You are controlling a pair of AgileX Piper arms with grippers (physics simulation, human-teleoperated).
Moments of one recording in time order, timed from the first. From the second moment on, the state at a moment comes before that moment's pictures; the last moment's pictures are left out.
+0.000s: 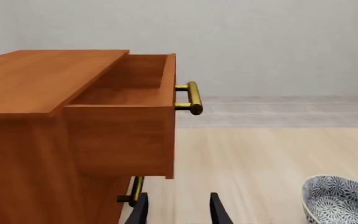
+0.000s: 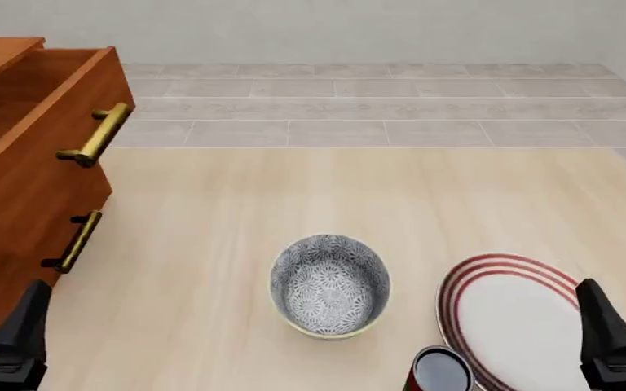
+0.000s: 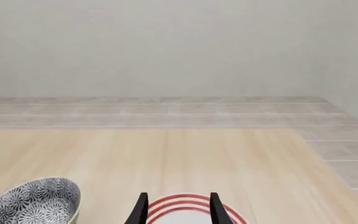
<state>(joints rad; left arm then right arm) 0.00 0.00 0.00 0.00 0.00 0.00 0.00 0.00 0.00 0.01</state>
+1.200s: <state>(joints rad) -0.70 0.67 -0.36 -0.12 0.08 0.03 0.00 -0.05 -0.02 0.04</state>
